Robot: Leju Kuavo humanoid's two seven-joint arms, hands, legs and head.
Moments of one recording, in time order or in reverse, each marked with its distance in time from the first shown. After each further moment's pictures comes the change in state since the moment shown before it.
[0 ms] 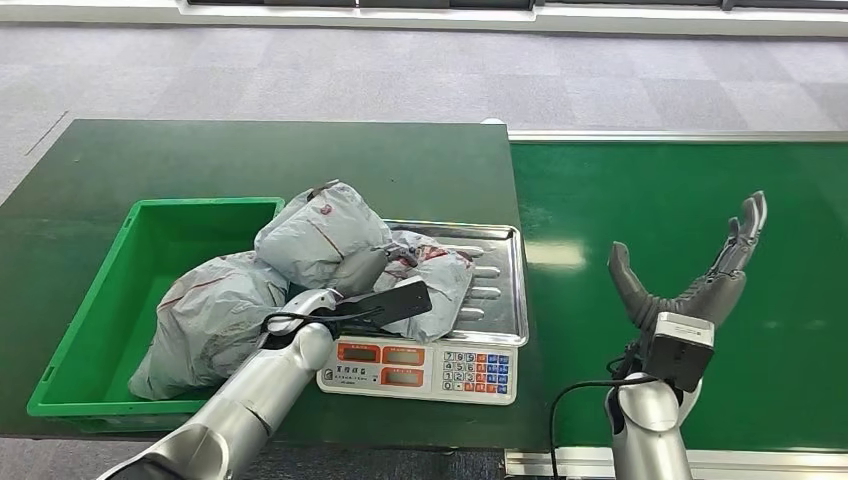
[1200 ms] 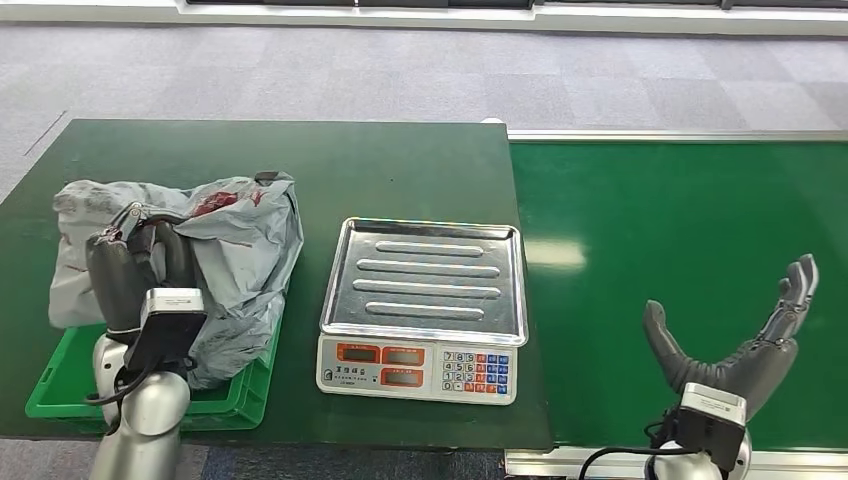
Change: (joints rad) left arm 0.464 0.189 0.346 -1.007 0.179 0.453 -0.133; right arm 0.237 0.016 -0.119 -0.183 0.068 0.031 -0.019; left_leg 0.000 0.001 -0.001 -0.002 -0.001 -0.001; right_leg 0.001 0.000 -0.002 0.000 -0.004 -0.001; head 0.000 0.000
